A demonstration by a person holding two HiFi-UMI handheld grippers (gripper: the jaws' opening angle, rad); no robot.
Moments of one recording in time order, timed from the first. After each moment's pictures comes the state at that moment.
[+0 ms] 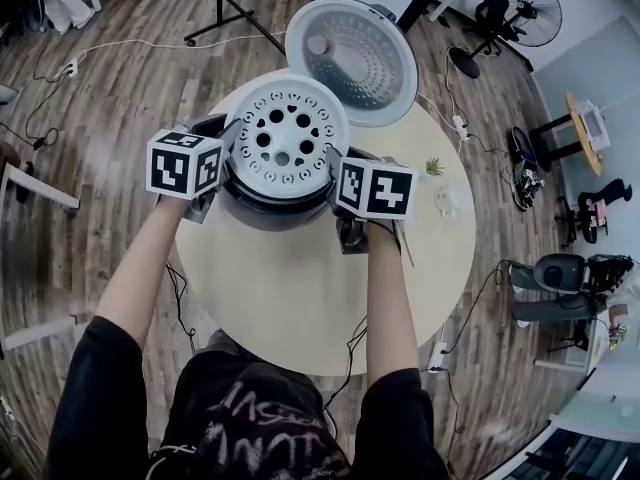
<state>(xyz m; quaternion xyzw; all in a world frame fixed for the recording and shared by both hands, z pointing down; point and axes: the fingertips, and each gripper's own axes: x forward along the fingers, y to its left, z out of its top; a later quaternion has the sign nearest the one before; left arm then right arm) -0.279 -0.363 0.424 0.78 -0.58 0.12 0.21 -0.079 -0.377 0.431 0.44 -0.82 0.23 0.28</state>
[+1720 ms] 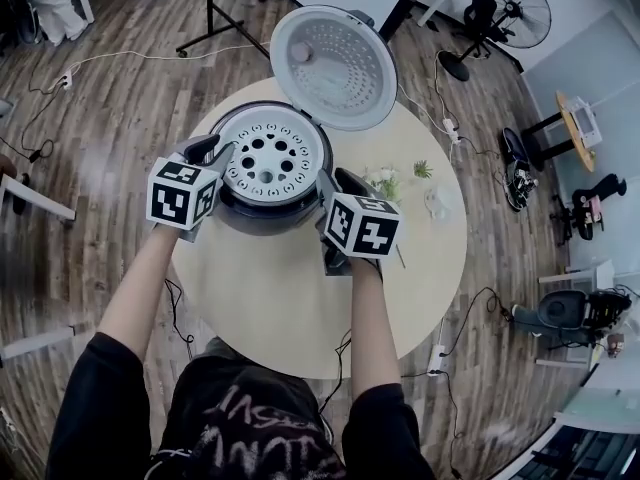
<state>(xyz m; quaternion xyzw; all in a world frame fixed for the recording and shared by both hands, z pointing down) -0.265 -0.349 0.430 0.78 -0.58 0.16 0.16 -0.056 -0.359 0.429 0.46 -0.83 0.22 0.20</state>
